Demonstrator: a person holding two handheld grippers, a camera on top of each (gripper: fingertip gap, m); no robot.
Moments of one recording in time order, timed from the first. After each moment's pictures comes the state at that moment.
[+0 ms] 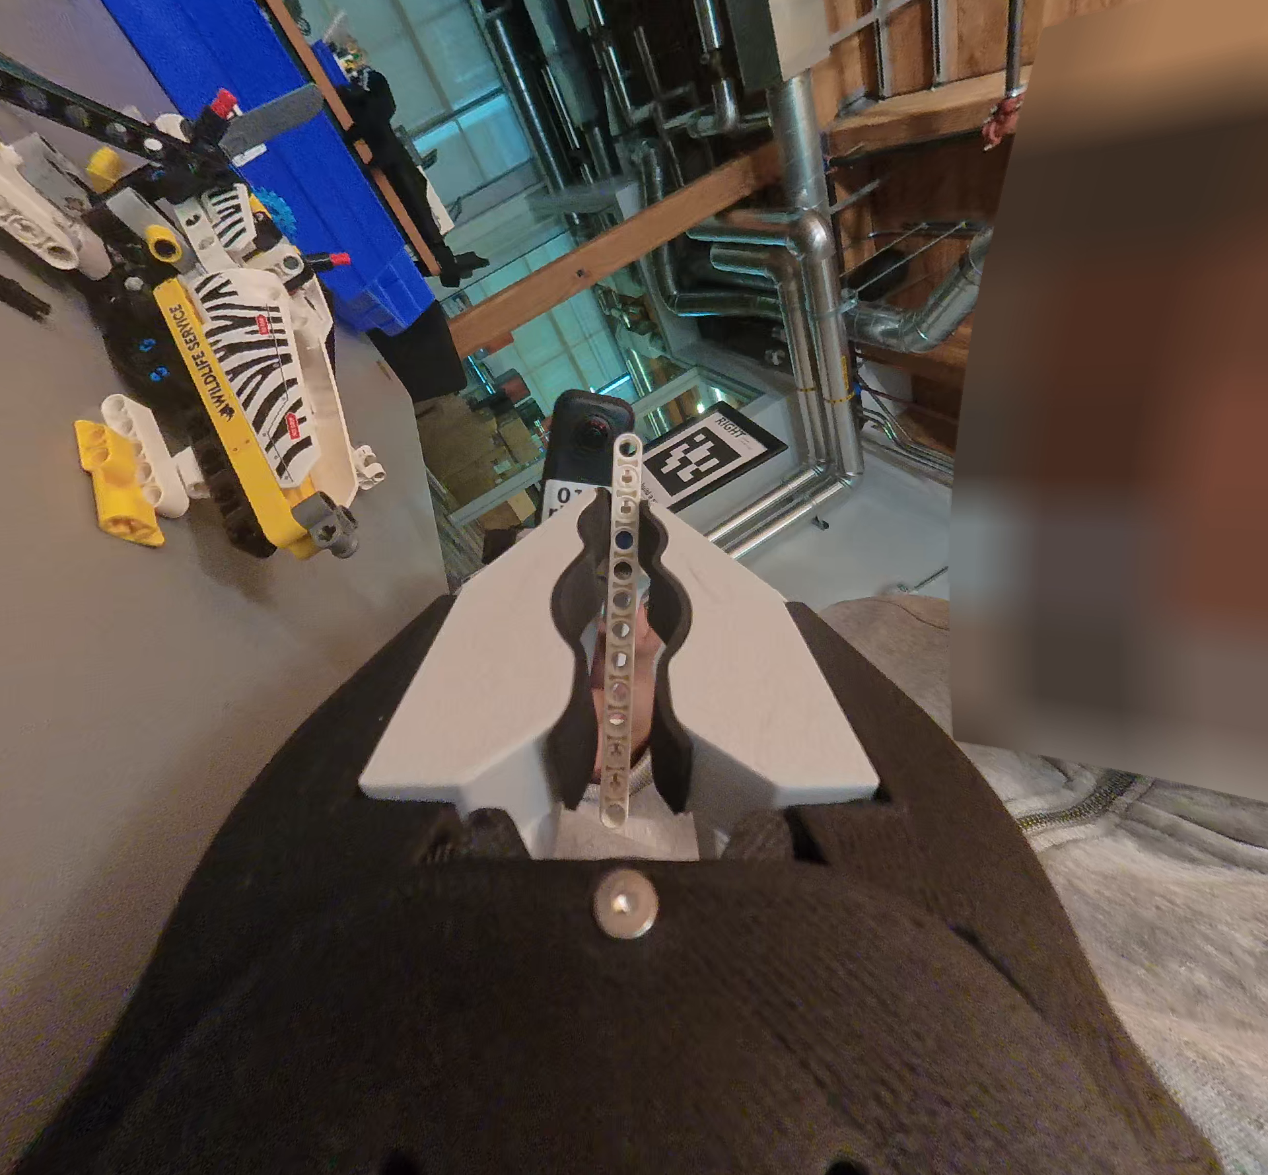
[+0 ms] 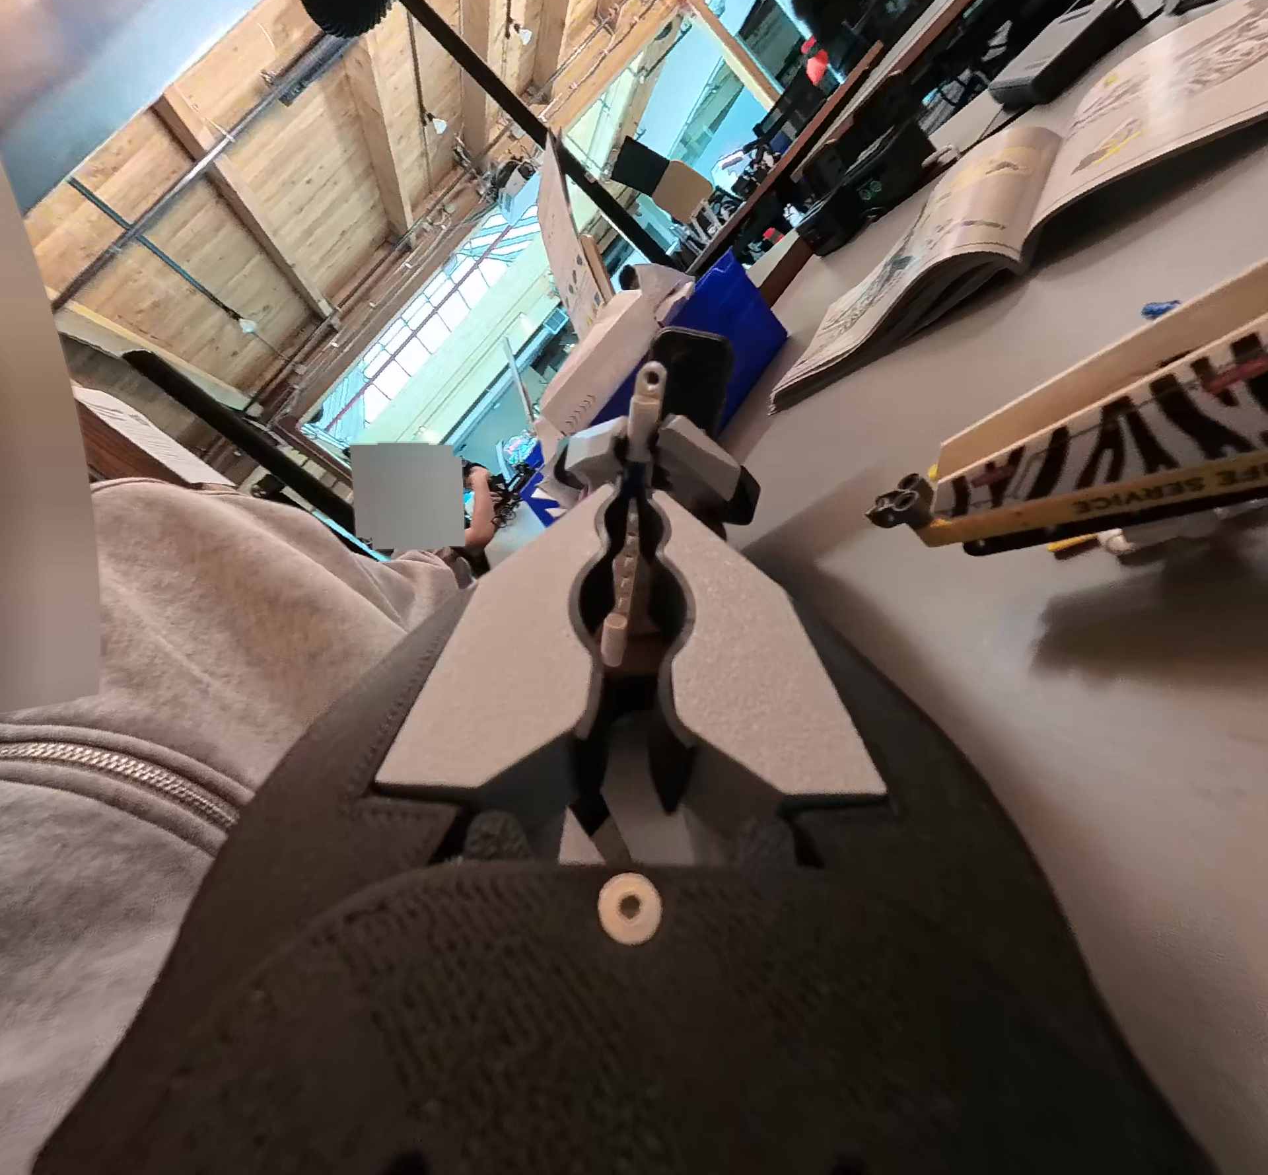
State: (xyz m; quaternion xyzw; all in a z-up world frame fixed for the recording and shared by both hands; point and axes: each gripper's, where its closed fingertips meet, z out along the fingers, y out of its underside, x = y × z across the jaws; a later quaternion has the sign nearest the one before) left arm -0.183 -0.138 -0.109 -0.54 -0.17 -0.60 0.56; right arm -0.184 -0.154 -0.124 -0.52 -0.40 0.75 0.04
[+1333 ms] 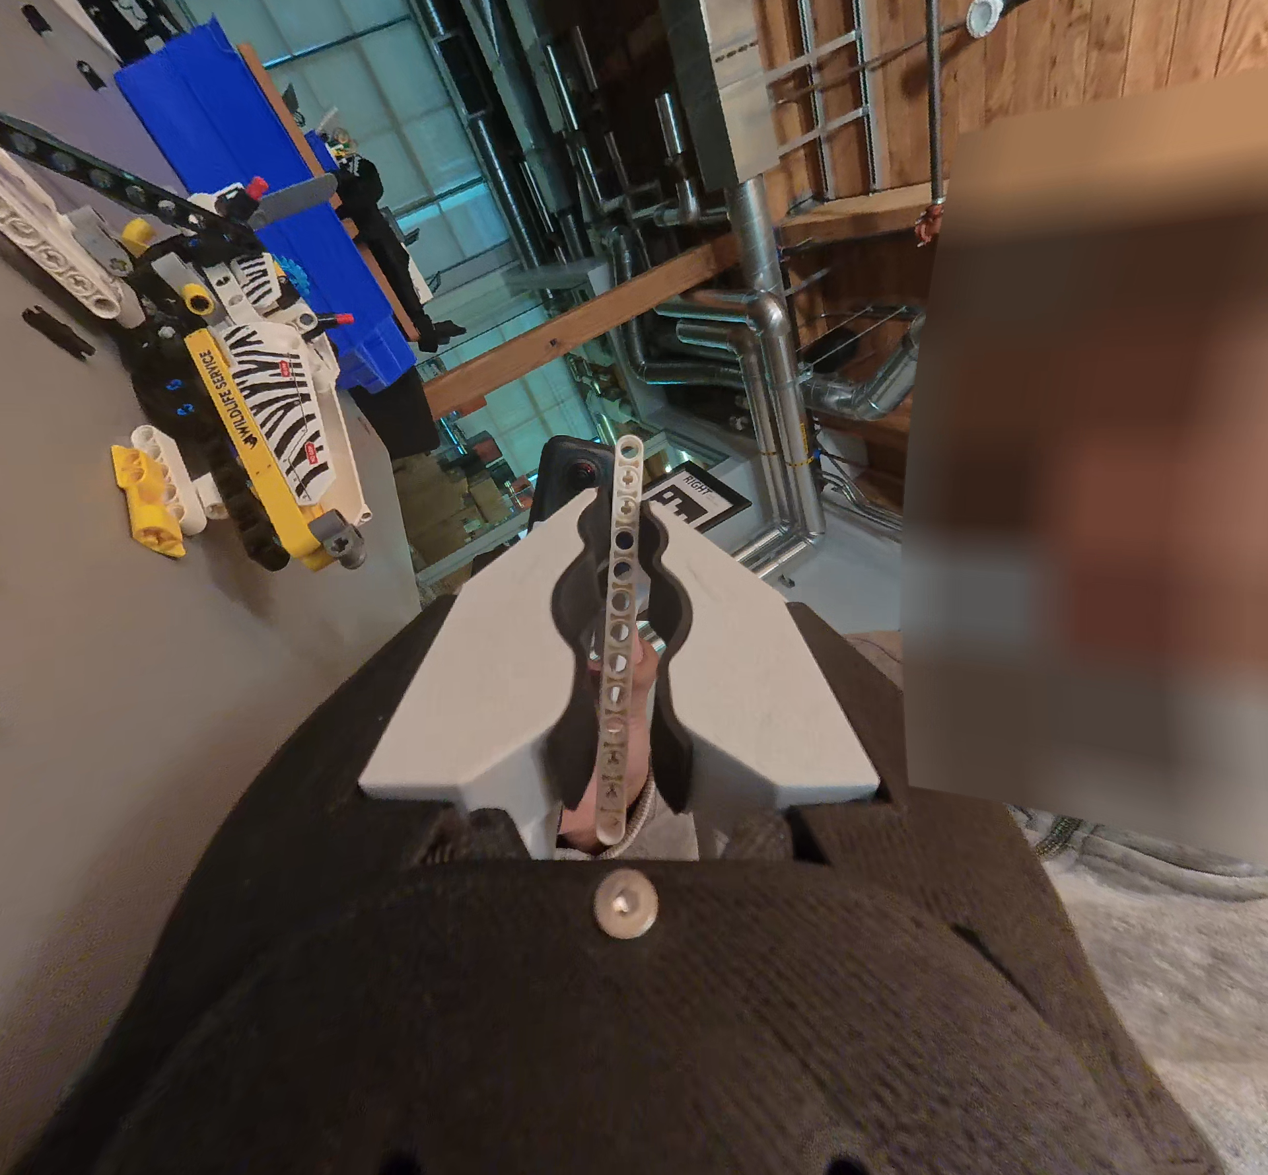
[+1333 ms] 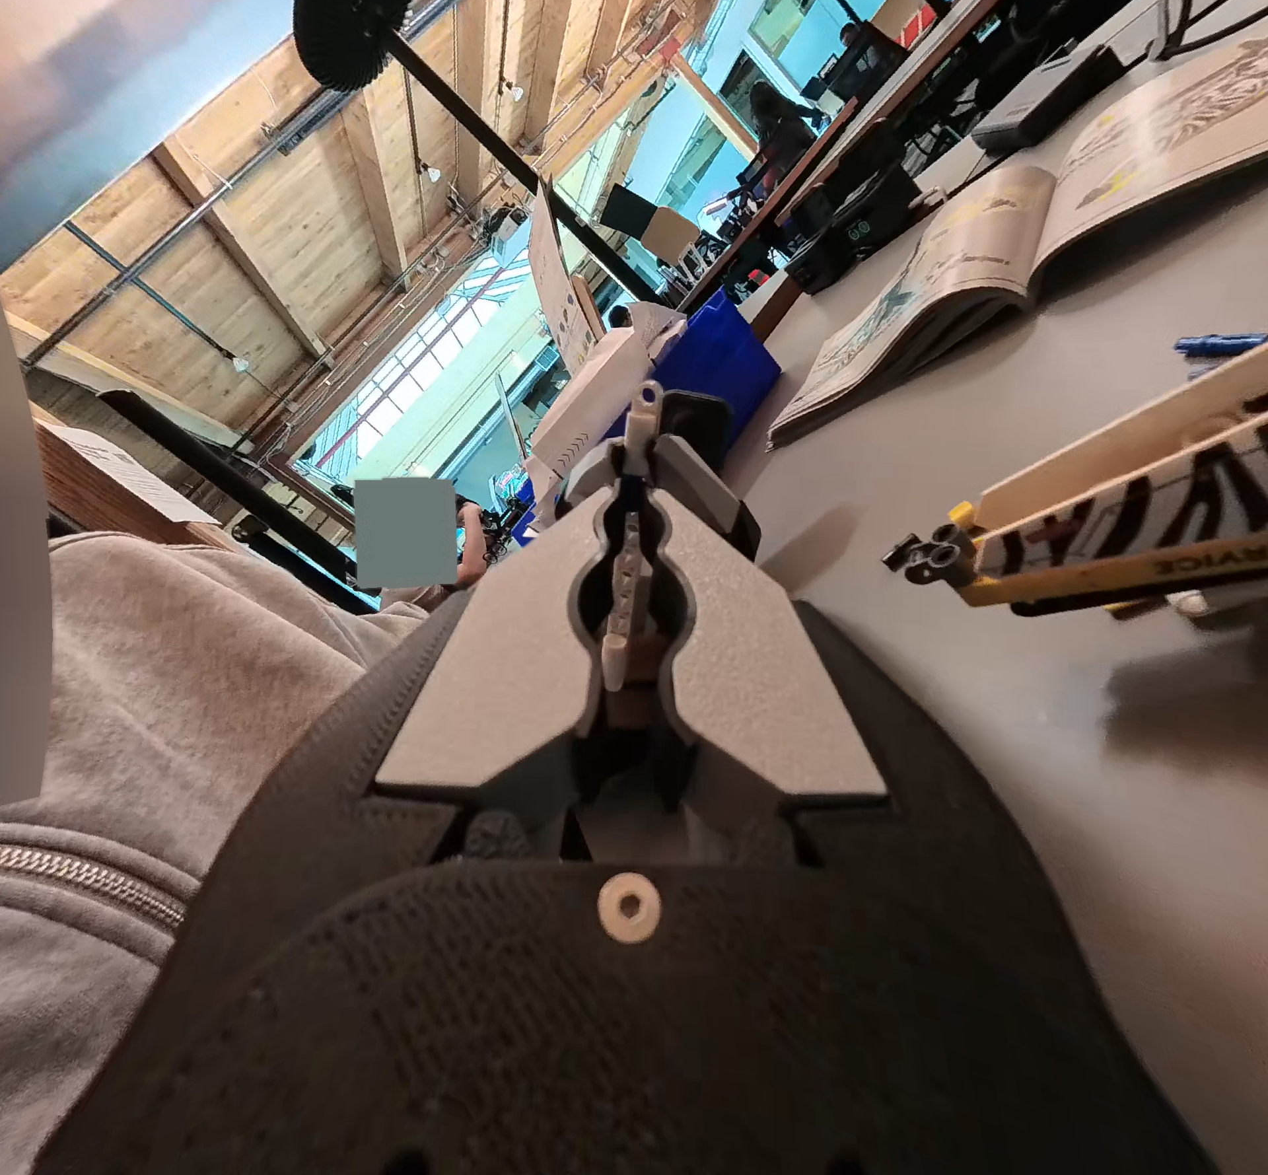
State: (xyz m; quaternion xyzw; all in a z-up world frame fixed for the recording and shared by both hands) left arm -0.203 -0.151 -0.104 -0.49 -0.20 -0.61 0.59; right arm -0.209 -0.168 -0.117 -0.52 -0.38 0.76 0.06
